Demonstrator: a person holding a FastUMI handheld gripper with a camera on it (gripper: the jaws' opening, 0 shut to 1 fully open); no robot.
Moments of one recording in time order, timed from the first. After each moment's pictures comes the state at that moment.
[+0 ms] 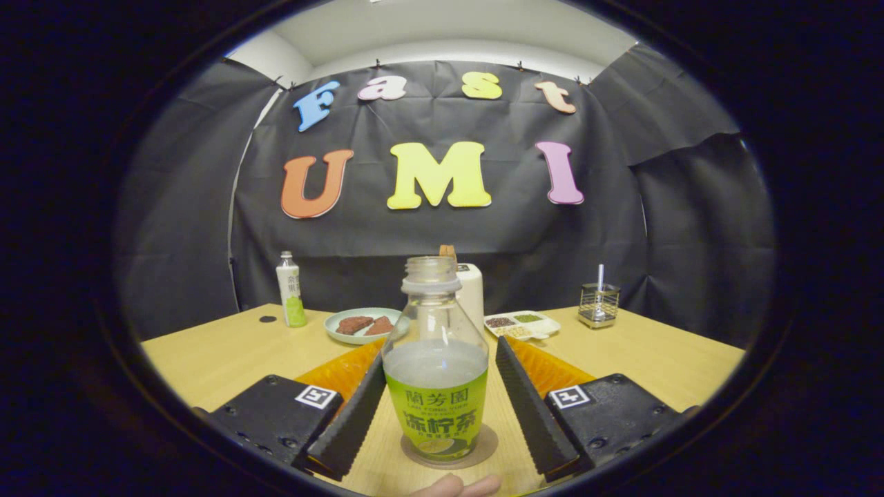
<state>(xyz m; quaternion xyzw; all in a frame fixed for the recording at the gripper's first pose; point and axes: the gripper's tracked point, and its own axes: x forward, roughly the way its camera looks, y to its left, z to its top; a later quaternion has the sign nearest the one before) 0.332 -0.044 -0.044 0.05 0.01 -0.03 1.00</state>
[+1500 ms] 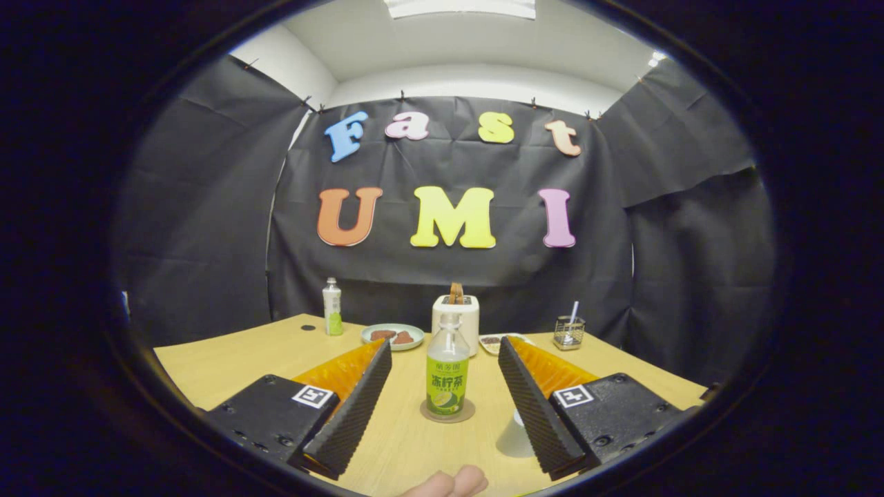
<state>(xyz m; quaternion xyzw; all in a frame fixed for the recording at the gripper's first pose) 0.136 -0.039 0.021 0.01 -0.03 -0.01 1.00</state>
